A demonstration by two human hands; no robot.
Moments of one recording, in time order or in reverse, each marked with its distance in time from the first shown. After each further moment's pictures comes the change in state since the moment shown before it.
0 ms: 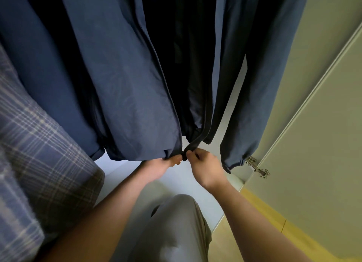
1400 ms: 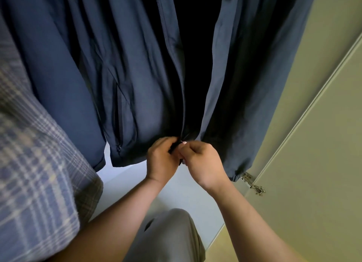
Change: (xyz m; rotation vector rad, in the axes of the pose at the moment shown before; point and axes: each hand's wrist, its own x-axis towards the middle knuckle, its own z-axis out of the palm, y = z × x) left_hand 0.026 0.030 0.023 0.195 0.655 0.659; right_hand -0.020 -0.078 -0.037 0.181 -0.007 -0.154
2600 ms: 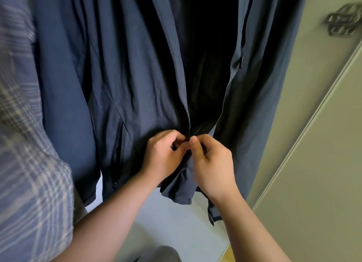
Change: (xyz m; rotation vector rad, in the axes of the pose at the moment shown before) left_hand 0.096 0.068 -0.020 -0.032 0.121 0.309; right_hand 0.014 -0.062 -0.041 -0.179 0.329 -0.448
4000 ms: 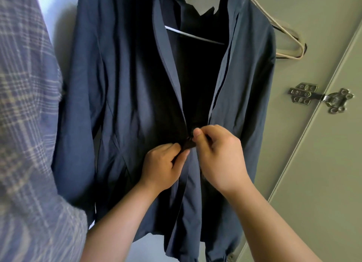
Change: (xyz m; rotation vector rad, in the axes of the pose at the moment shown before) left_hand 0.081 0.027 -0.019 0.051 0.041 0.219; right_hand 0.070 -0.105 -0.063 -0.226 0.094 -0.271
